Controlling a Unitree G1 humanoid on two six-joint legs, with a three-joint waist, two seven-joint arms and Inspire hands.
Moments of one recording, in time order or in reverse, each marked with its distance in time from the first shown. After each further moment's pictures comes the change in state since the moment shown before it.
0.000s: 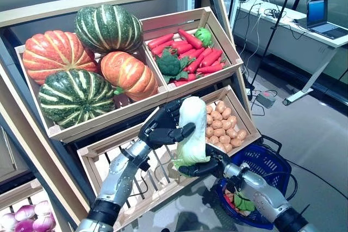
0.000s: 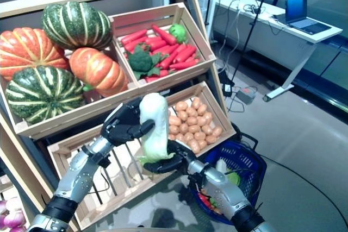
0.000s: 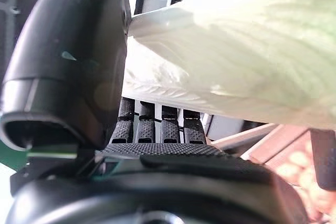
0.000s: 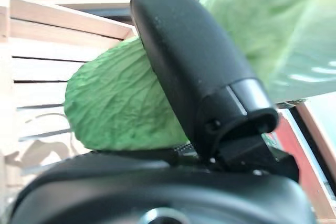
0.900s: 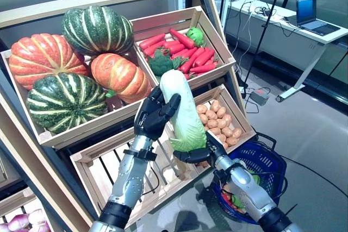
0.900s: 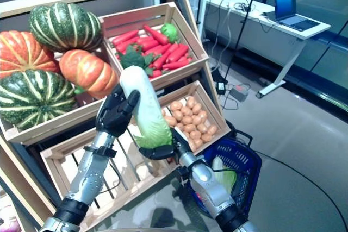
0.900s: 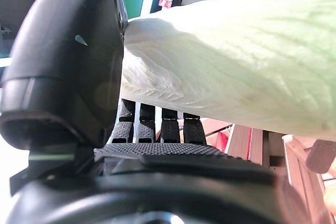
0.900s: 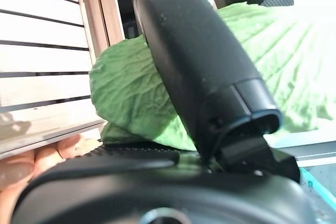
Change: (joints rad) left arm 0.006 -0.108 -0.018 -0.101 -0.164 -0.082 0.330; right arm -0.007 0.168 -0.015 0.016 -0.270 -0.172 -0.272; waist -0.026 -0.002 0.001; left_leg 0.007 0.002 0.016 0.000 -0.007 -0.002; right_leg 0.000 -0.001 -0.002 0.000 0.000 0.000
